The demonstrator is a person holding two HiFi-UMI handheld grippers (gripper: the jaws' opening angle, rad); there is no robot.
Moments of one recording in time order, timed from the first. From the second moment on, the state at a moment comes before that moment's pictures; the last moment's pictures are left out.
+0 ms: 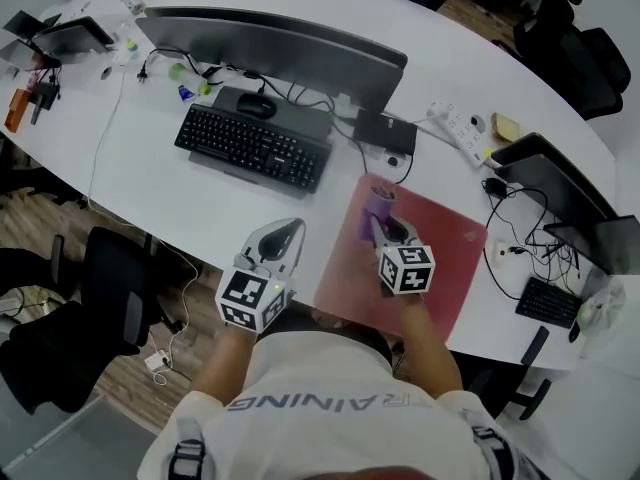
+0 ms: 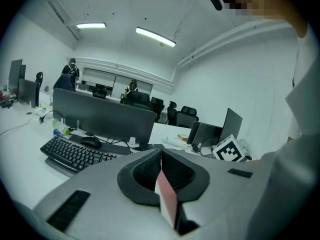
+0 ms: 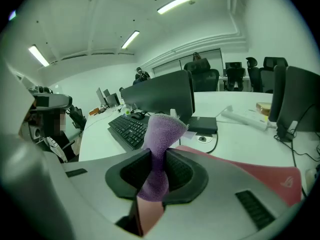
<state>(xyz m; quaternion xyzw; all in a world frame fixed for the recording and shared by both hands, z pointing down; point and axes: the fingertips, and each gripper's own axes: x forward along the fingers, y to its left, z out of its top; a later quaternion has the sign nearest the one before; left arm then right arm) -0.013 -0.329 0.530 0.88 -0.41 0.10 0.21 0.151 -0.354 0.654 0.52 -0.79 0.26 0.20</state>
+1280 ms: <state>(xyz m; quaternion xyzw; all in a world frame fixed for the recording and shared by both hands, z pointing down) 0.033 -0.311 0.562 0.86 -0.43 0.11 0.24 0.239 -0.370 0.749 0.54 -0.71 0.36 0.28</state>
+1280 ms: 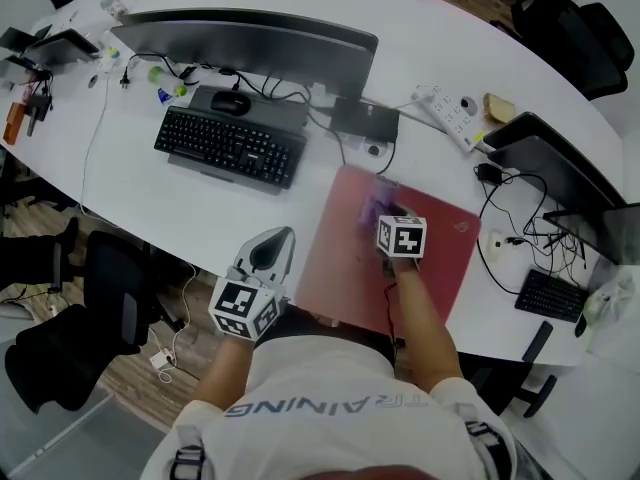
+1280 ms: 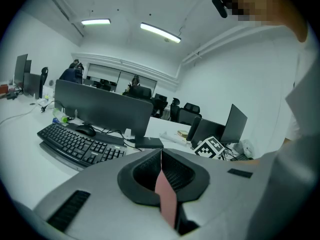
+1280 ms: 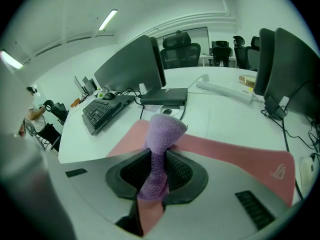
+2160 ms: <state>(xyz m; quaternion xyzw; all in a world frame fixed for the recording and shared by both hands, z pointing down) 0.208 -0.250 0.540 0.89 -0.37 0.11 0.22 0.486 -0.263 0.749 0.63 -0.62 0.38 0.27</state>
